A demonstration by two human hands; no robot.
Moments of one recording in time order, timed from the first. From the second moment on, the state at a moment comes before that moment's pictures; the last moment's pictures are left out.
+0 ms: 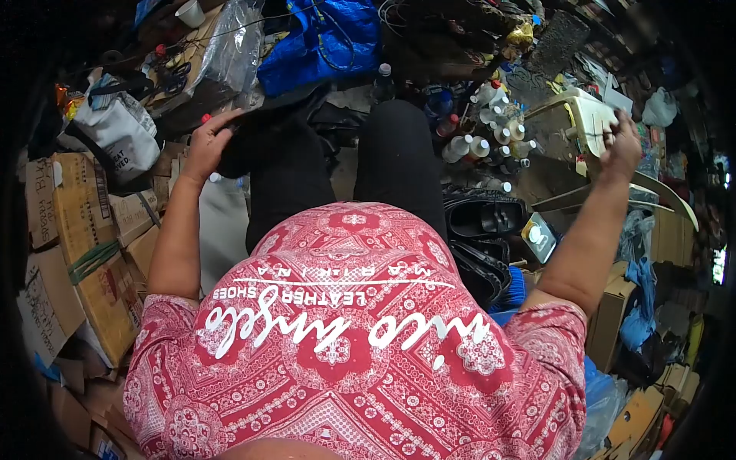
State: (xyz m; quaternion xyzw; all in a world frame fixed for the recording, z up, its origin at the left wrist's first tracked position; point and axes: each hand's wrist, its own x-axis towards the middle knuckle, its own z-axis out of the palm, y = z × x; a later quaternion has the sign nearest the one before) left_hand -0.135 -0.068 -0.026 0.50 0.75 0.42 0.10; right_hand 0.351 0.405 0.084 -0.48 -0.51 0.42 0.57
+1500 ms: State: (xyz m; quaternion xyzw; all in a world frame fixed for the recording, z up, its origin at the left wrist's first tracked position) left_hand -0.039 0.040 -0.090 0.30 0.80 0.47 0.24; right_hand 0.172 0.209 -0.069 -0.26 -0.62 0.71 0.22
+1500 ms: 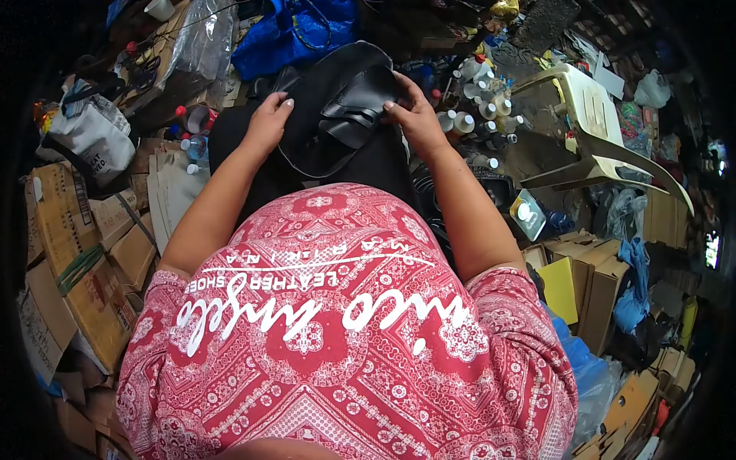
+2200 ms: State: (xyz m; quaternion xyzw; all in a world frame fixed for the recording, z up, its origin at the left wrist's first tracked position) left_hand -0.003 0.057 -0.040 0.67 0.66 0.27 -0.20; right_hand 0.162 0.219 -0.065 -0.23 -0.62 0.73 0.14
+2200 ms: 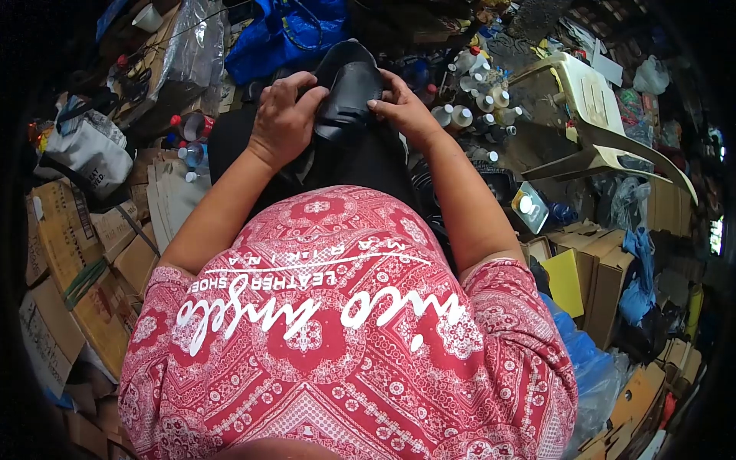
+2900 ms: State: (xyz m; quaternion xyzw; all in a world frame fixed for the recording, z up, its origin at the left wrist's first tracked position) left_hand -0.027 0.087 -0.039 0.30 0.59 0.48 0.58; right_hand 0.163 0.231 -0.068 -0.22 -0.62 0.74 0.12
